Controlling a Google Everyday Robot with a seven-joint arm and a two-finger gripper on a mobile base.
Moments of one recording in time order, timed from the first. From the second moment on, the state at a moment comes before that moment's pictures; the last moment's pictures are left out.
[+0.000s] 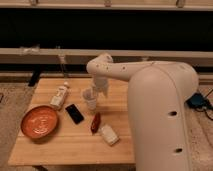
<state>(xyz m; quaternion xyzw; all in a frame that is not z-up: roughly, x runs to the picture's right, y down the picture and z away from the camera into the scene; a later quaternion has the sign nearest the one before) -0.037 0.046 0.865 -0.24 0.19 0.67 0.67</state>
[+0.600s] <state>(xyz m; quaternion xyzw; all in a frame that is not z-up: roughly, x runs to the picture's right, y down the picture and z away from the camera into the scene) -0.034 0.022 0.830 -0.27 0.16 0.69 0.65</state>
